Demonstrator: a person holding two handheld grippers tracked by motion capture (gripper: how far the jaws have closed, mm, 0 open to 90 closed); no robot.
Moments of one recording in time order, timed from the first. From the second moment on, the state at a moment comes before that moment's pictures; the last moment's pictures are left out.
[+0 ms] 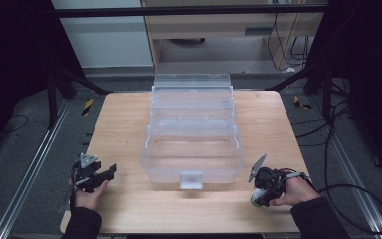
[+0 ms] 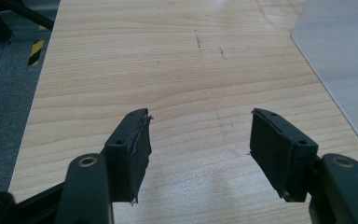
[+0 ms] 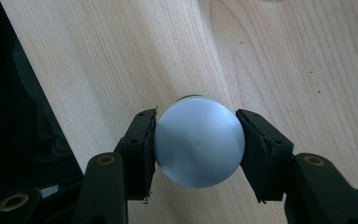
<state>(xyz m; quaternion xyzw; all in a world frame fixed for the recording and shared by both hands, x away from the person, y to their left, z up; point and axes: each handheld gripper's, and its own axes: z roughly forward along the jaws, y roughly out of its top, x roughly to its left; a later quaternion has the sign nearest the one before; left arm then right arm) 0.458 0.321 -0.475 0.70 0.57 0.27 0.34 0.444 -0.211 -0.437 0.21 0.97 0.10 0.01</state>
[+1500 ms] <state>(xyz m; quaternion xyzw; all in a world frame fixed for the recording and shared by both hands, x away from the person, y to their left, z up) 0.459 0.319 -0.475 0.70 0.57 0.27 0.34 0.458 -0.211 -0.386 0.25 0.96 0.14 0.03</state>
